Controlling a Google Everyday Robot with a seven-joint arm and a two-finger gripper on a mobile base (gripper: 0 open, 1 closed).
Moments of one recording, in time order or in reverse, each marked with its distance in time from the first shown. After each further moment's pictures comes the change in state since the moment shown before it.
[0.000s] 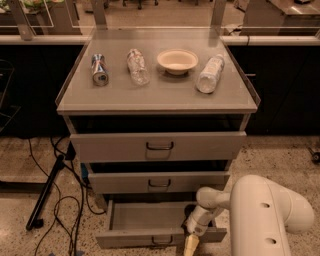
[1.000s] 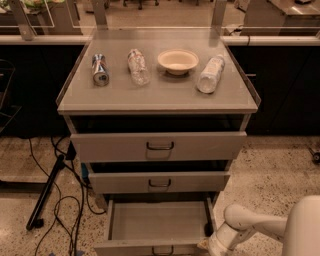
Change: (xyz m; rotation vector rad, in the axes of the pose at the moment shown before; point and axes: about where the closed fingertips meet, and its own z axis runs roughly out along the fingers) arm 0.055 0.121 -0.033 -0.083 -0.120 -0.059
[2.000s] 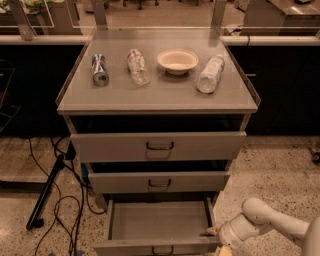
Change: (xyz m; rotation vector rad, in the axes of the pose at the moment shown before) arm 0.007 -0.032 -0.052 0.113 -0.152 0.054
